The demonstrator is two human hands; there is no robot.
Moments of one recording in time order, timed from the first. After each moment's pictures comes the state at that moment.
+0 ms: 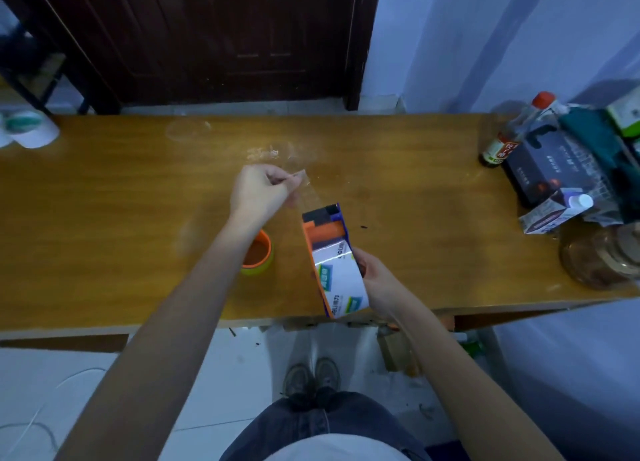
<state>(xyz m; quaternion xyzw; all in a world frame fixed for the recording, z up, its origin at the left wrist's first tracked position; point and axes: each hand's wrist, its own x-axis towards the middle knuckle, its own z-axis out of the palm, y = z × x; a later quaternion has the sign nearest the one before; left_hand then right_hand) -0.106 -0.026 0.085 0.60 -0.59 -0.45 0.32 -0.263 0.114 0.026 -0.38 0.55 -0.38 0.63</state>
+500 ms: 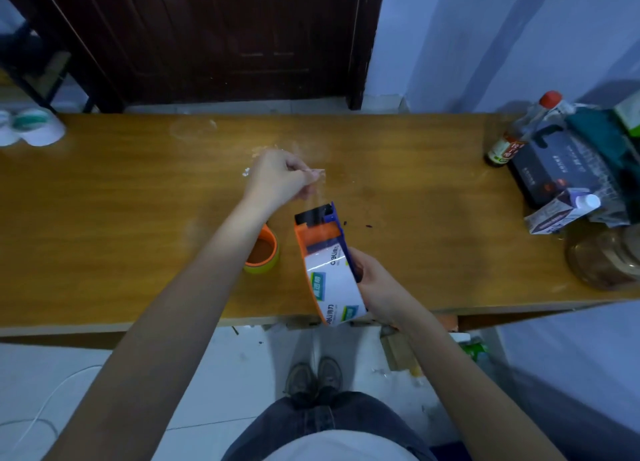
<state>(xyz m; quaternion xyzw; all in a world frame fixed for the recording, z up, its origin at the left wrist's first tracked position) -0.119 -0.030 0.105 0.56 -0.63 -0.47 0.26 -0.251 0.119 0.036 -0.45 0.53 -0.38 0.61</state>
